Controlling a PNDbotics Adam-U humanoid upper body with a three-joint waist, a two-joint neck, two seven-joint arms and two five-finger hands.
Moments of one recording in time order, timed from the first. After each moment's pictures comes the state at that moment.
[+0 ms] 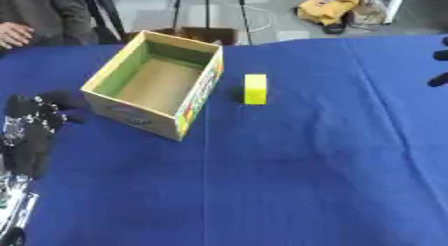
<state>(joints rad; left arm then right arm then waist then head) -0.26 0.20 0.03 -1.62 0.14 -0.20 -0.09 -0.33 -0.69 -0.07 -1.72 -0.20 -0.10 -0.10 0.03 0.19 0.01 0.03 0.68</state>
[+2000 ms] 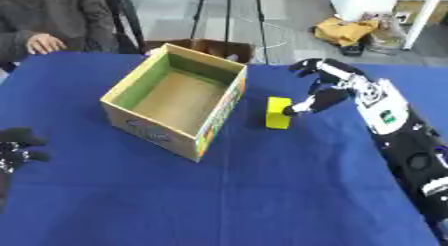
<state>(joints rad) -0.31 0.19 -0.02 -1.62 0.14 -0.19 -0.15 -0.91 -0.56 0.07 -0.84 0.36 -0.24 0.44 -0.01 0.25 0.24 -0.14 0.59</state>
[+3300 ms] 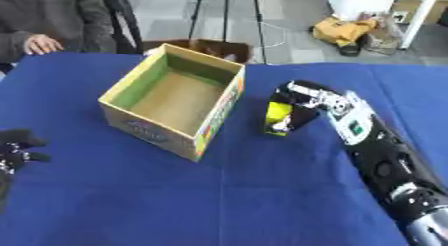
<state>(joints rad) -0.31 0.18 -0.02 -1.62 0.14 -0.19 -0.15 -0.91 -0.49 0.09 -0.80 0.51 -0.25 0.48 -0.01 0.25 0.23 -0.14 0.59</state>
